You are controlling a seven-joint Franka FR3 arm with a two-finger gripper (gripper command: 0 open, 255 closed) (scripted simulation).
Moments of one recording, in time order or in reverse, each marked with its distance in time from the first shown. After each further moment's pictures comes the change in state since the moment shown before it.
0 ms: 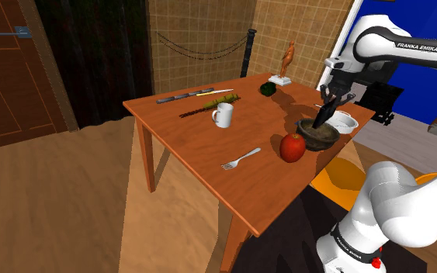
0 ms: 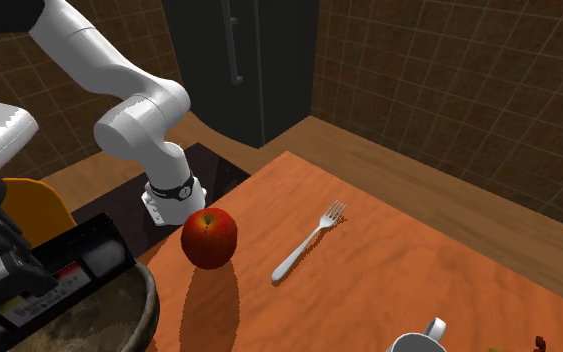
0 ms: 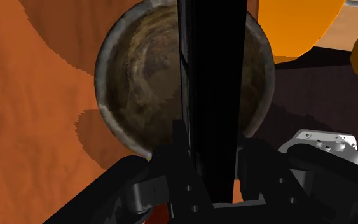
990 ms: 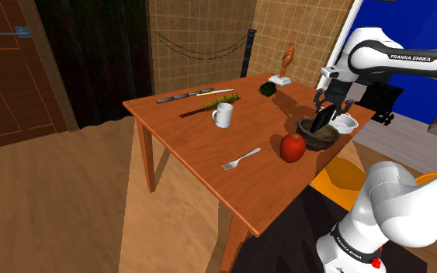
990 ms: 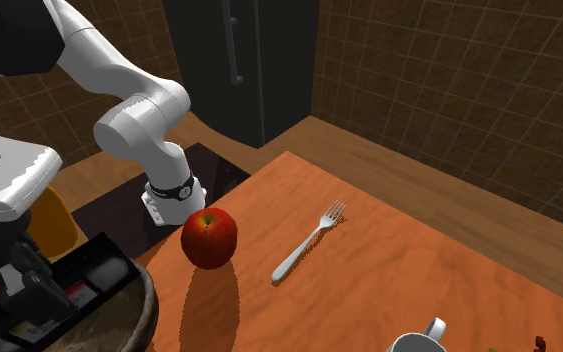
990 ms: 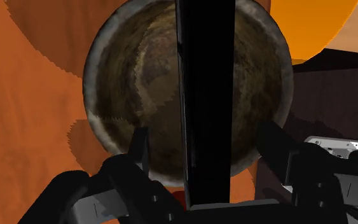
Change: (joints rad) arm -0.006 -0.005 -0.037 -0.082 -0.028 0.084 0.011
